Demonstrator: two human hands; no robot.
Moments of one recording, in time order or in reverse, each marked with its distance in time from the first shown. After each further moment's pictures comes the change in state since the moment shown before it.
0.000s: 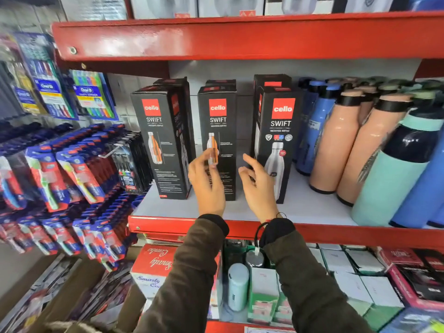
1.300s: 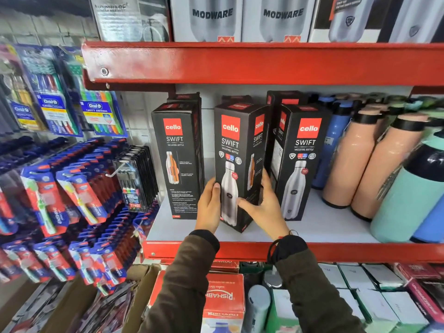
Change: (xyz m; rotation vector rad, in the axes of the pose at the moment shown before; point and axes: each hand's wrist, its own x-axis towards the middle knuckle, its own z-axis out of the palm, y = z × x) left_hand 0.043 -0.043 -0.042 -0.187 -0.396 -0.452; right_hand 0.010 0.010 0.039 -0.058 -0.045 0.103
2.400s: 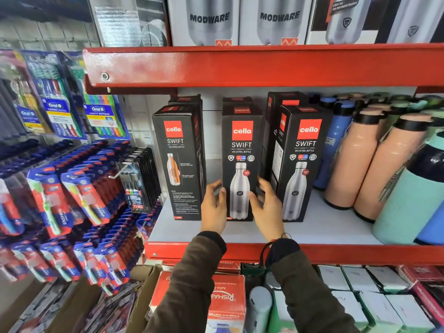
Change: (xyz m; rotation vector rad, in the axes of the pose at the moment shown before) left_hand -0.002 -0.005 0.008 0.154 0.073 0.079; right_hand 0.002 0.017 0.008 -0.053 0.172 -0.043
